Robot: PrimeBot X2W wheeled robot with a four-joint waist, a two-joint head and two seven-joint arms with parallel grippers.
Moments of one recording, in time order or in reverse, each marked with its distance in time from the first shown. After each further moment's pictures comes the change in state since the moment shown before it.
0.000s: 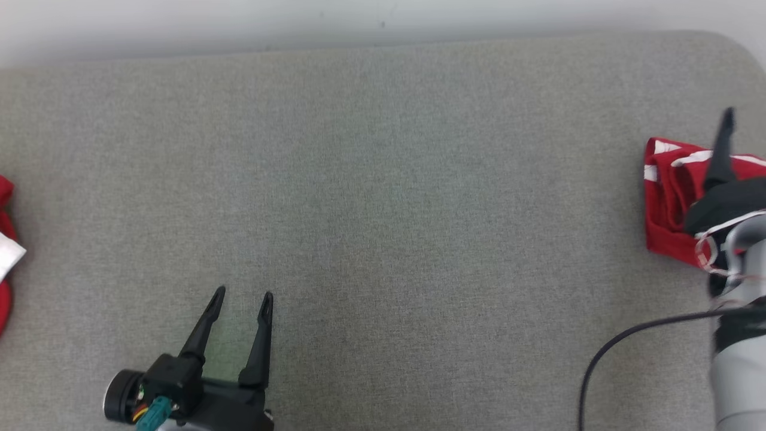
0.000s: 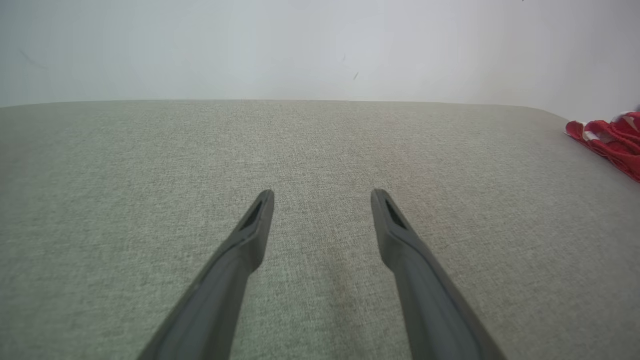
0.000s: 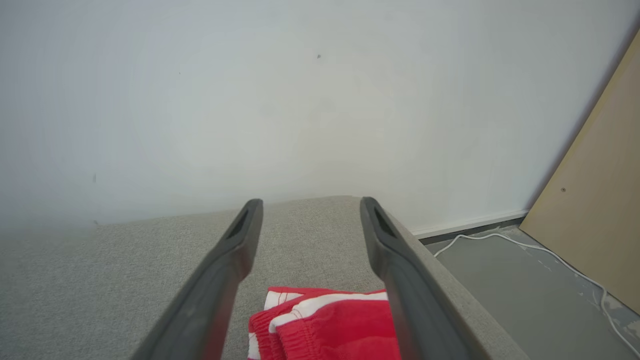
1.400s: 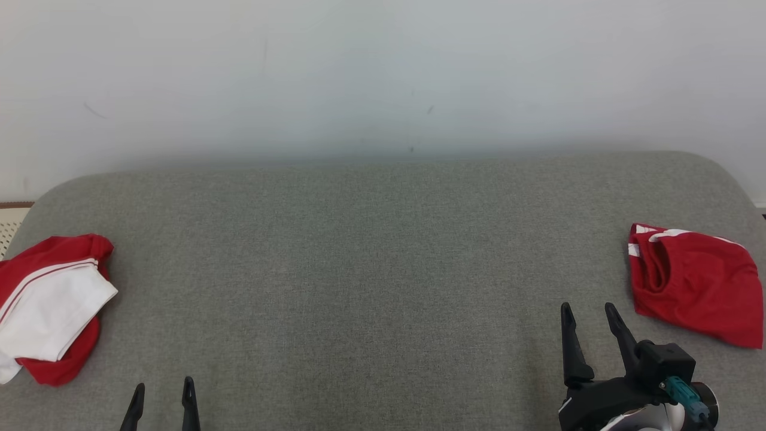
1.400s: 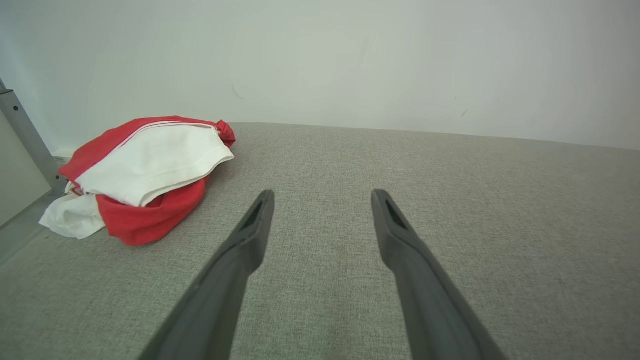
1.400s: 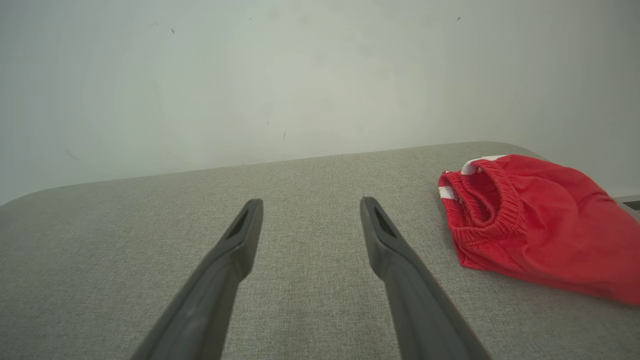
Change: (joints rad) left arm 0.219 0.000 0.183 -0.002 0.000 0.102 0.000; right arm 0.618 0.178 0.365 -0.357 0.238 0.000 0.000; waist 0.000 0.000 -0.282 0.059
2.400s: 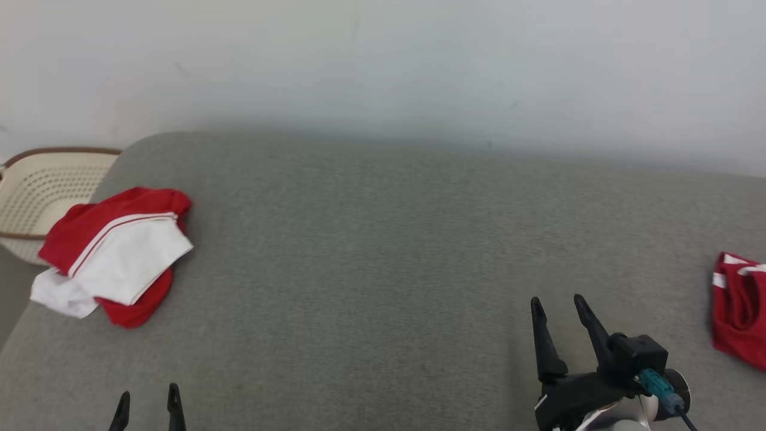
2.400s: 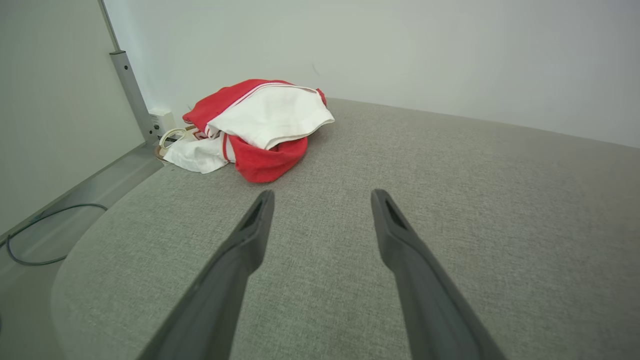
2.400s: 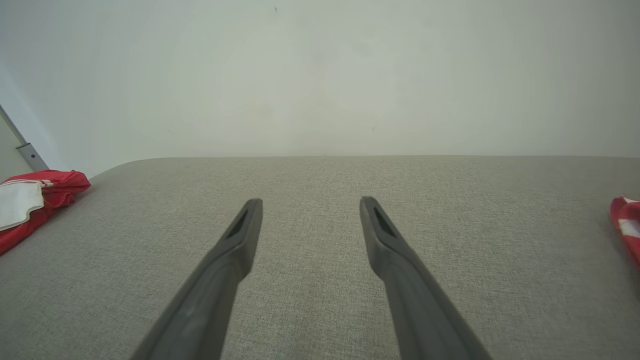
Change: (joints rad) left arm -0.004 0.000 0.032 0.035 -0.016 0.005 0.000; right arm -0.019 0.000 0.093 0.003 0.032 0.000 0.000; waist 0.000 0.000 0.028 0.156
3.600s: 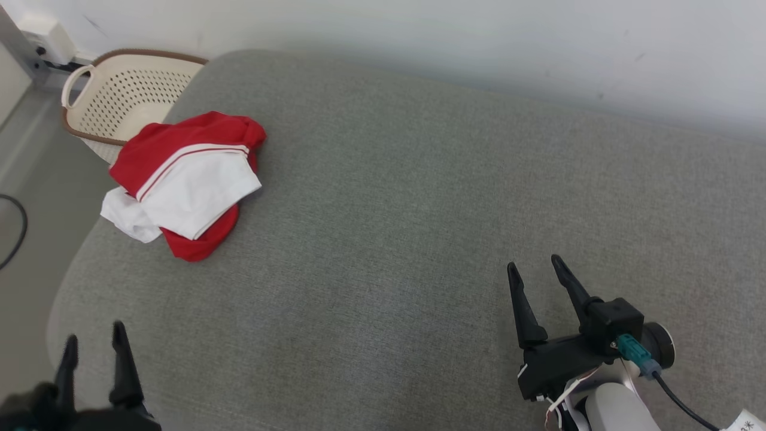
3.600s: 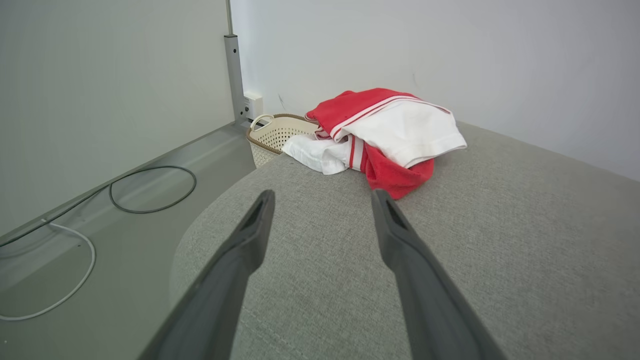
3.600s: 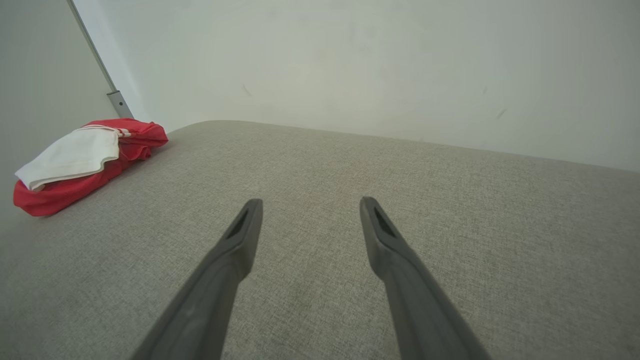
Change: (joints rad) left arm -0.174 0.012 0.142 0.098 -0.086 -0.092 0.000; right arm -0.095 -0.002 0.063 0.013 -0.051 0.000 0.000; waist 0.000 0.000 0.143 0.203
